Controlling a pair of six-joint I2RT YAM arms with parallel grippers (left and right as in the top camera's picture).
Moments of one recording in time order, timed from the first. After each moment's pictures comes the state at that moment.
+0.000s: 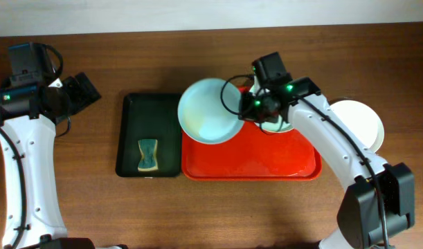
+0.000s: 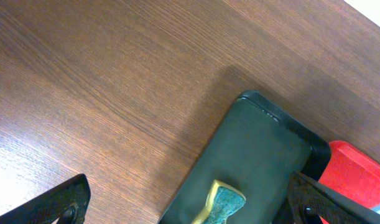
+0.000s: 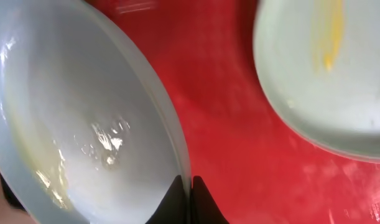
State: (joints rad) left arm 0.22 1.55 1.62 -1.12 -0.04 -0.36; right arm 0.37 1.76 1.43 -0.81 -0.20 0.51
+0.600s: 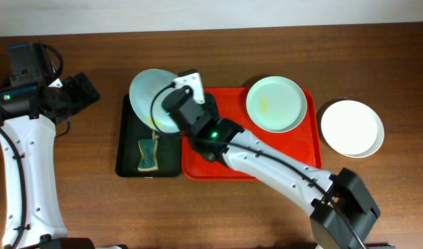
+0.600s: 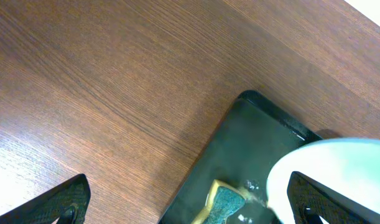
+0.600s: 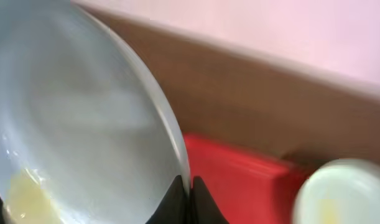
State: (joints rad) left arm 0.22 1.55 1.62 -1.12 -0.04 -0.36; right arm 0.86 1.83 1.45 -0.29 0.61 0.23
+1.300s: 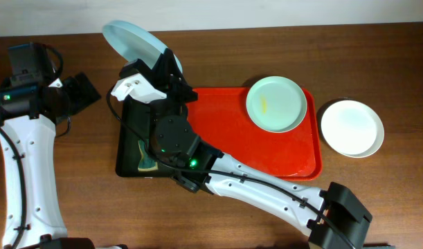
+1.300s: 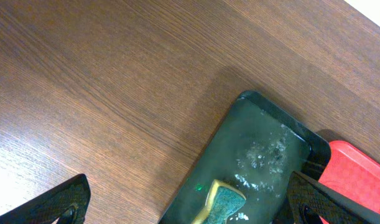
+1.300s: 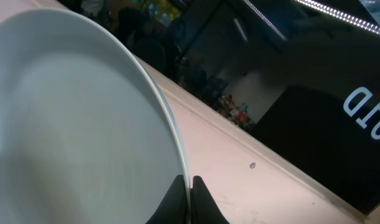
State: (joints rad) left arm 0.22 1.55 1.62 -1.12 -0.04 -0.36; right arm 1.04 1.83 1.49 0.69 1.05 -0.93
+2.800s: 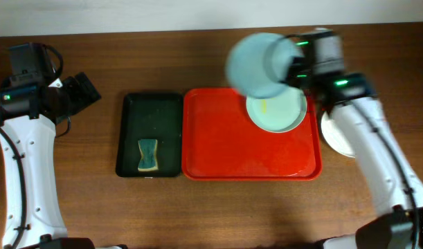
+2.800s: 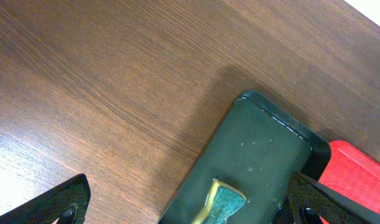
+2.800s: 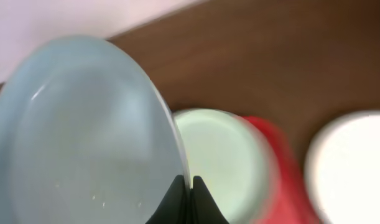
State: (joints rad) left arm 0.22 1.55 1.62 -1.12 -0.04 -0.36; right arm 0.13 1.60 1.49 -0.76 0.15 0.50
